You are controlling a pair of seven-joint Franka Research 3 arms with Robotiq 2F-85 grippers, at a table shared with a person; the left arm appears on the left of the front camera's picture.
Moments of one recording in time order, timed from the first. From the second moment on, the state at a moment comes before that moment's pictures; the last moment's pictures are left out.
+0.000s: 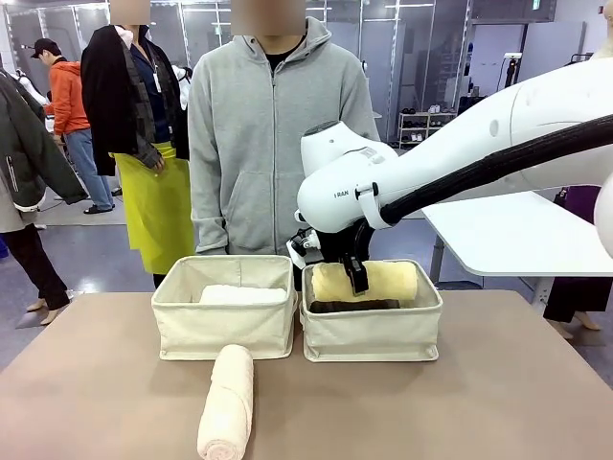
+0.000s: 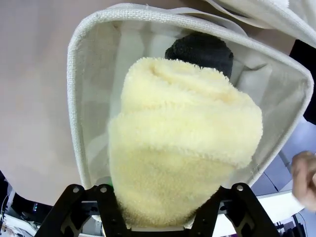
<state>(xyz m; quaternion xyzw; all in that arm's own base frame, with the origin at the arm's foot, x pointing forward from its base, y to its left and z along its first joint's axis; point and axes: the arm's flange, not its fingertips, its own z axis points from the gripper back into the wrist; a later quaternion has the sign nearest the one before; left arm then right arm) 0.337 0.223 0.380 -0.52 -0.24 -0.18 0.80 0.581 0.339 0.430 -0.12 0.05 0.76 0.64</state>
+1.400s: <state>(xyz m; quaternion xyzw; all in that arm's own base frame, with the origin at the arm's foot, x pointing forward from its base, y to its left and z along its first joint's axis) 0.337 0.223 0.380 -0.52 -0.24 -0.18 0.80 0.579 0.339 0.441 -0.12 0.07 0.75 0.64</state>
